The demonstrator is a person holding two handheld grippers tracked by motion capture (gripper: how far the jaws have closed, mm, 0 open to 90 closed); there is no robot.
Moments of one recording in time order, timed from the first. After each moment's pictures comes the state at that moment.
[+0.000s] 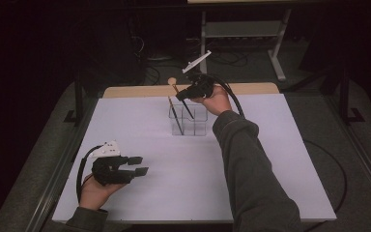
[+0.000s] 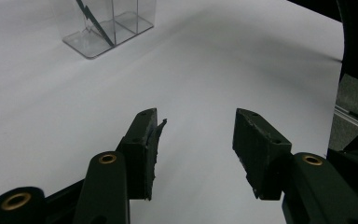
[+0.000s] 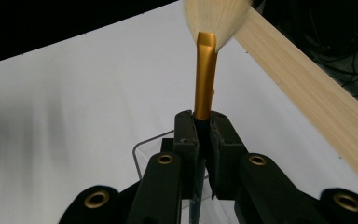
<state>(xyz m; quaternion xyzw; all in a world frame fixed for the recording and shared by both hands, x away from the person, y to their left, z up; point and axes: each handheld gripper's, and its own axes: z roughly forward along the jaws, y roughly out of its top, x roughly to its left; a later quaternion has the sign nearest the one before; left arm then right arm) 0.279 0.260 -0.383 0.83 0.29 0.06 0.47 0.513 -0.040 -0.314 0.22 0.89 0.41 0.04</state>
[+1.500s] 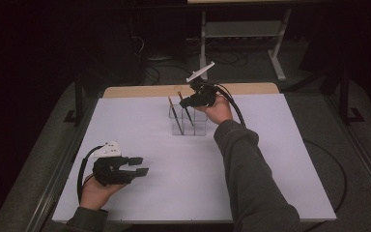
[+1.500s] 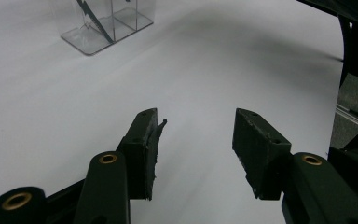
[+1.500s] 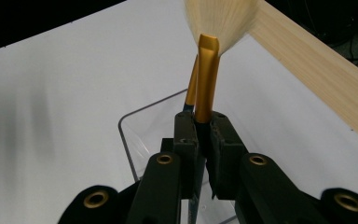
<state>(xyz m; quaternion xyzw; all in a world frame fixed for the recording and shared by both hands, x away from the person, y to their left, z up) 0.280 0.259 -0.385 0.84 0.29 0.06 0.46 0.506 -0.048 -0.346 0.25 0.88 0.41 0.03</state>
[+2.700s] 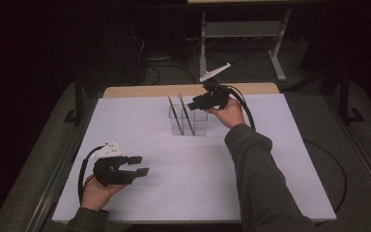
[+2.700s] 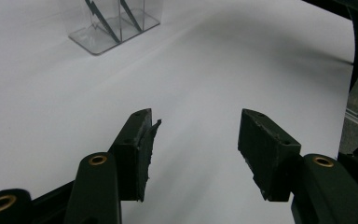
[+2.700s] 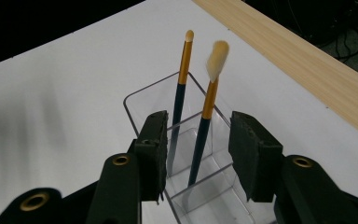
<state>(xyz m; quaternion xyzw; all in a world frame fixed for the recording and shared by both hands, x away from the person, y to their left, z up) 0.279 0.257 -0.388 0.83 0.30 0.07 0.46 0.488 -0.083 -0.338 0.27 0.86 0.43 0.04</state>
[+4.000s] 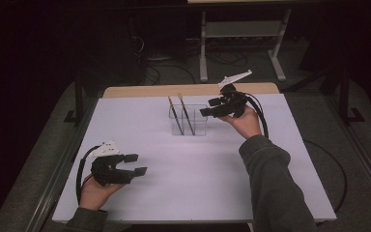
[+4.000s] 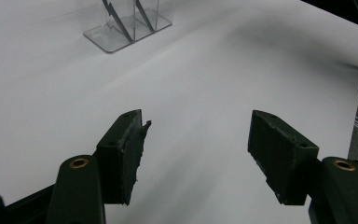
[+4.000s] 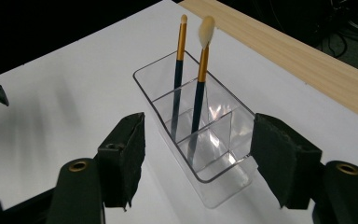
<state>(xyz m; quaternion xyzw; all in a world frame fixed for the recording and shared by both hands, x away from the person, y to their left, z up) 0.281 0.264 -0.386 0.82 0.32 0.07 0.46 0.455 -0.127 -0.339 0.30 0.84 0.46 0.05</state>
